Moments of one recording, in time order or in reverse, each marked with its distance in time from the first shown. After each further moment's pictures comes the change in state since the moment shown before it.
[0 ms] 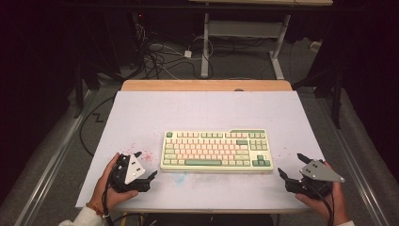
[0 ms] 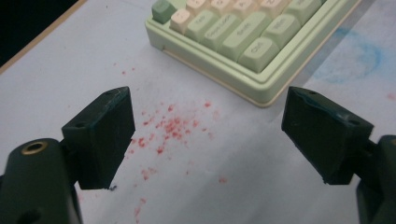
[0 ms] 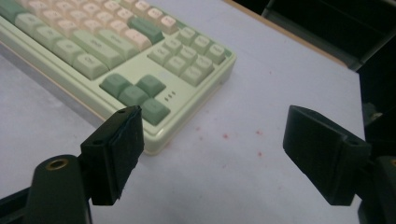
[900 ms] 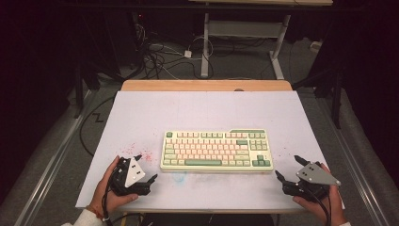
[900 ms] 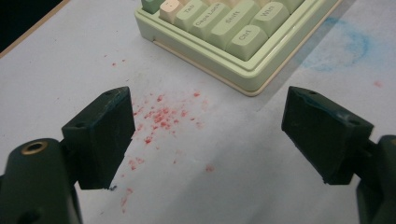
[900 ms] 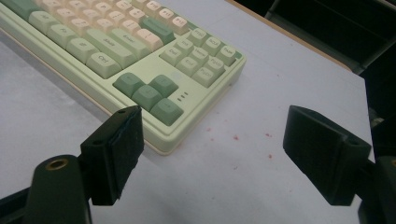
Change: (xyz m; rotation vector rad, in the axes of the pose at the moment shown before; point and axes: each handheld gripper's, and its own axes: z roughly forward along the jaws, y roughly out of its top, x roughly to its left) left arm -0.006 -0.002 -0.001 -0.001 -0.013 0.000; right arm 0.010 0.001 0.000 -0.010 0.002 -0.024
